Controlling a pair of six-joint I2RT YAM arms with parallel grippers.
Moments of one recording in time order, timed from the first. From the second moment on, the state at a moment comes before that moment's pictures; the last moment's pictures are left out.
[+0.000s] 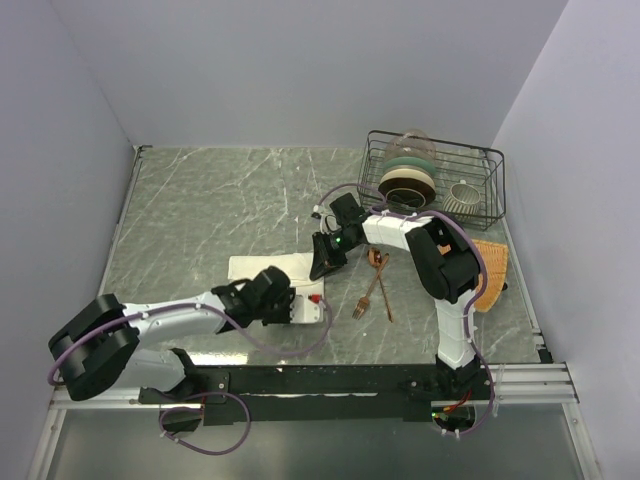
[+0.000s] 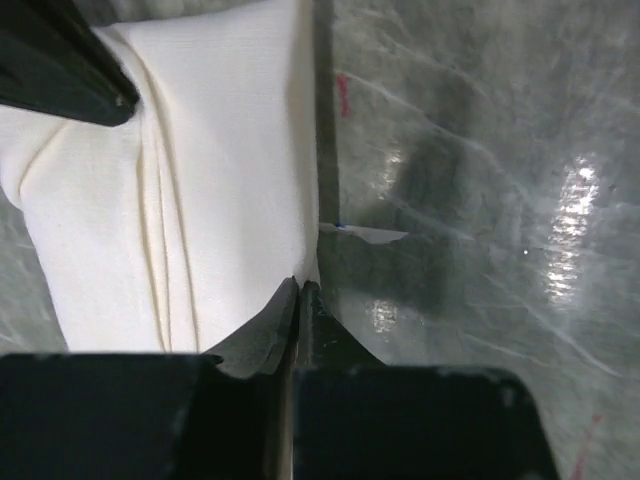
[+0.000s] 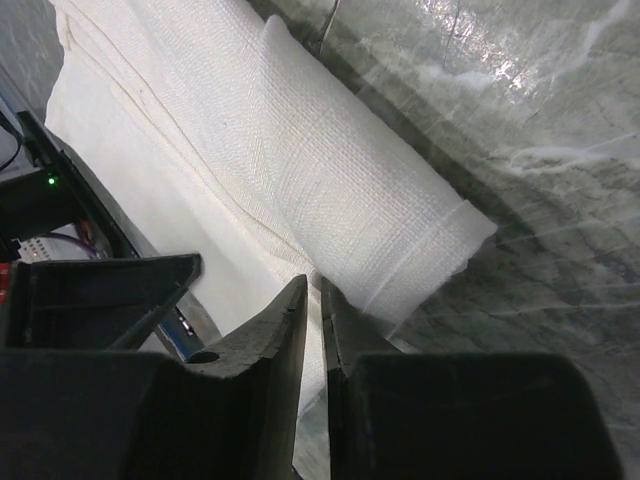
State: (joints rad) left arm -0.94 1.28 0.51 -0.09 0.04 0.72; right arm 0.55 2.05 1.28 -0.38 -0.68 0.32
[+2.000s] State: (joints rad) left arm -0.44 1.80 1.23 -0.76 0.77 0.64; right arm 0.55 2.06 1.32 -0.44 -0.69 0.19
